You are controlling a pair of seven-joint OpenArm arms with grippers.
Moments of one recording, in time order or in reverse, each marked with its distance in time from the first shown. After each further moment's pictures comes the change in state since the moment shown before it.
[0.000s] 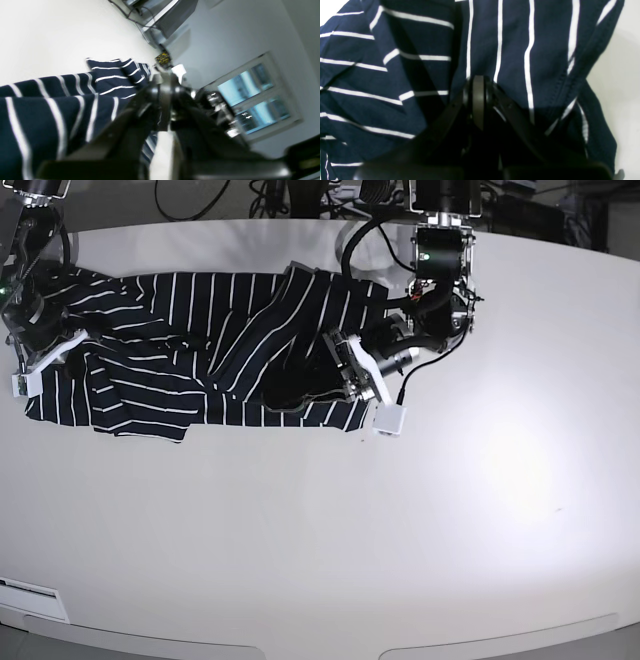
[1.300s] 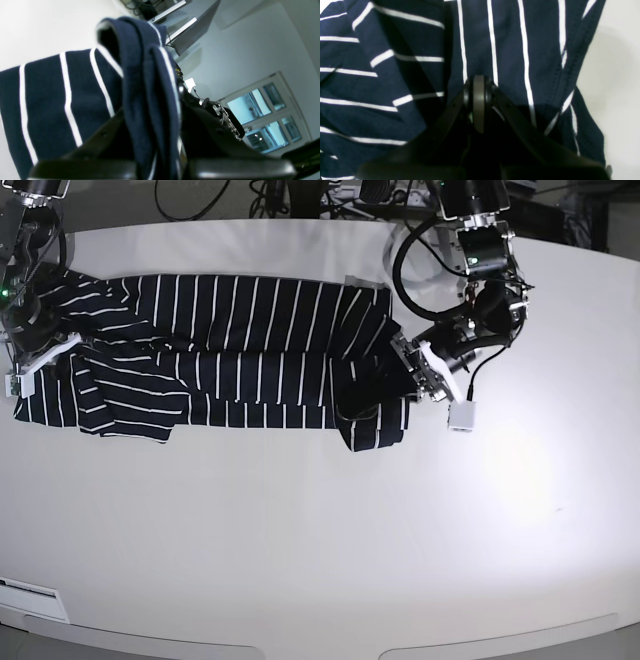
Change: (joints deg) left arm 0.0 -1.9 -15.2 0.0 -11.3 -1.4 10.6; right arm 0.0 0.2 -0.1 0.0 -6.6 -4.8 3.5
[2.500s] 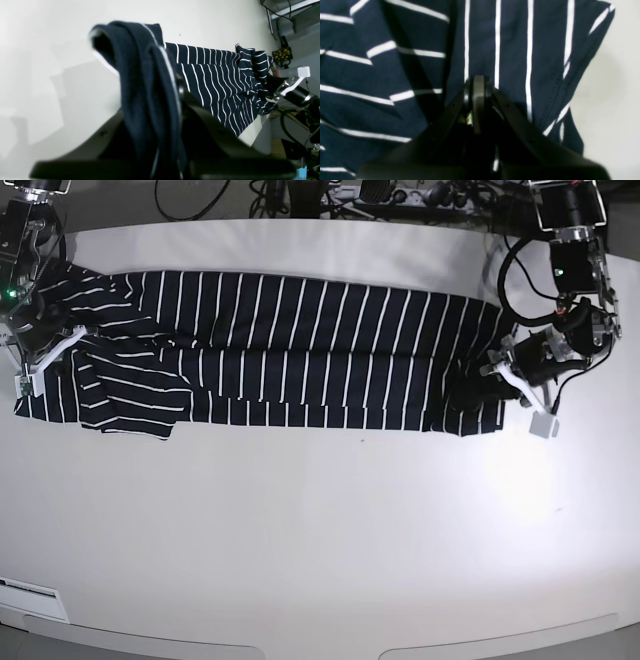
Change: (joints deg) left arm 0.2 -24.8 -0.9 0.0 14.8 16.8 -5.3; right arm -0.5 0.2 -0.6 3.3 -6.4 -2.7 4.4
